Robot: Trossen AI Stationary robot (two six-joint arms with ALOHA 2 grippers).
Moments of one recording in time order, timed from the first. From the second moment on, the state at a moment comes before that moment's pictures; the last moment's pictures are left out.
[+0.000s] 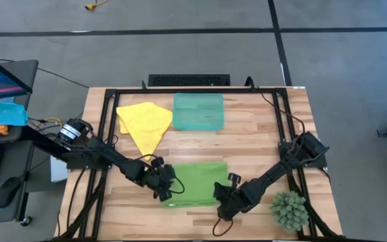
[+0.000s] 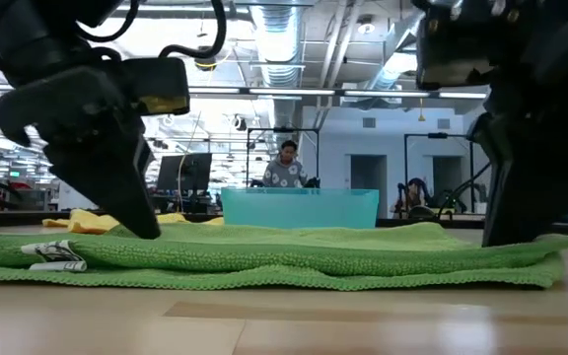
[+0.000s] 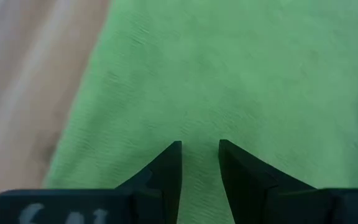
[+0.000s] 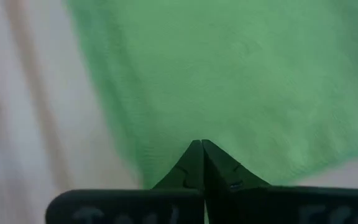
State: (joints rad) left arm -0.47 1.70 0.81 -0.19 -0.33 -0.71; right arm 0.63 1.95 1.22 -0.66 0.31 0.88
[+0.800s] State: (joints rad) left arm -0.53 1.70 0.81 -0.17 -0.17 -0.70; right arm 0.32 1.95 1.22 -0.71 0.32 0.73
